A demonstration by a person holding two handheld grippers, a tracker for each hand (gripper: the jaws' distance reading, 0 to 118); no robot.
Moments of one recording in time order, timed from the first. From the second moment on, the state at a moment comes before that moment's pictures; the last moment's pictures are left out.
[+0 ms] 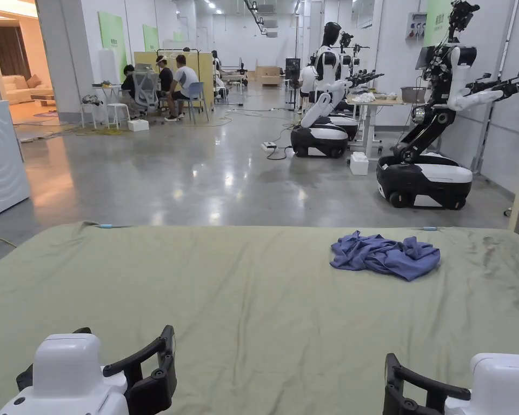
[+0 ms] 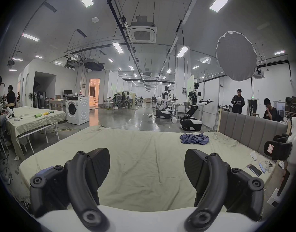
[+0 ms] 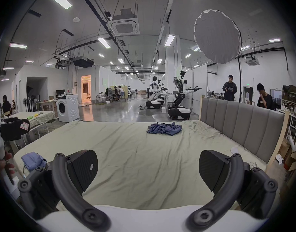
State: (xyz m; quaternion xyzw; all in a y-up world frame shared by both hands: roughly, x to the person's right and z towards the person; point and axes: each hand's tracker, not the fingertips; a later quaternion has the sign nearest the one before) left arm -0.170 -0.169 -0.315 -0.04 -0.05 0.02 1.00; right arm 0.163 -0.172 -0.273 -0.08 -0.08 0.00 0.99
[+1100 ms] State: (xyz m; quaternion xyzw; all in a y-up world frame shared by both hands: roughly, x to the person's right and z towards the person) left arm -0.172 -0.168 -0.314 -0.04 -0.04 0.02 1.00; right arm 0.159 -0.167 -0.275 -0.09 -0.08 0.01 0.99
